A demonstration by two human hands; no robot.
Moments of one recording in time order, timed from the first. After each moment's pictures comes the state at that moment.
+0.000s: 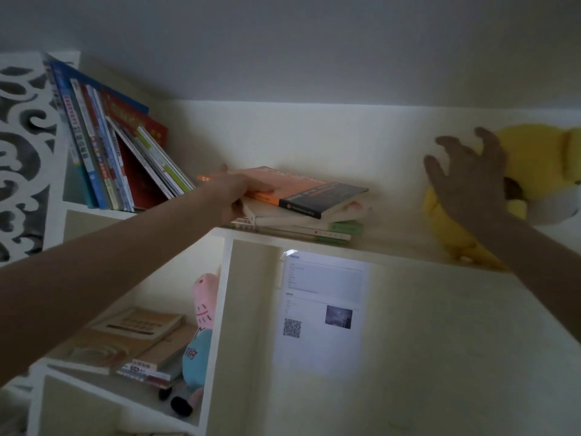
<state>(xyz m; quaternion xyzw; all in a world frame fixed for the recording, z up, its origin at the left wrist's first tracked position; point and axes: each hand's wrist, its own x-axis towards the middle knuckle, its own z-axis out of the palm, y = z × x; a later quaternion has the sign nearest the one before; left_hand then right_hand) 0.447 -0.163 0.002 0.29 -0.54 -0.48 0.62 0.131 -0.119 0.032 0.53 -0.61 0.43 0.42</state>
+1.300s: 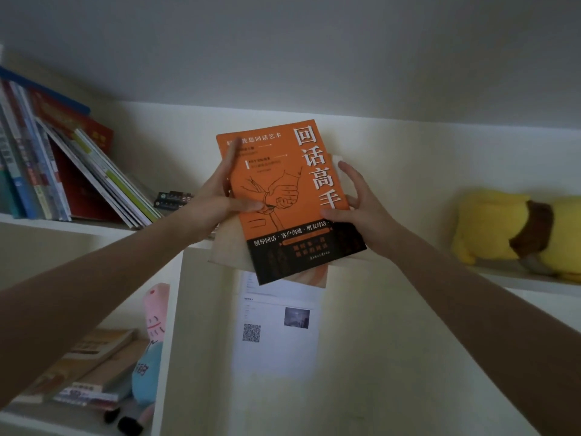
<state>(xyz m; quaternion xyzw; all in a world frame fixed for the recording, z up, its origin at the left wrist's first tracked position) 0.413 -0.182 -0.008 0.13 -0.76 -0.36 0.53 0.161 -0.116 0.003 0.71 -0.42 0.54 -0.18</state>
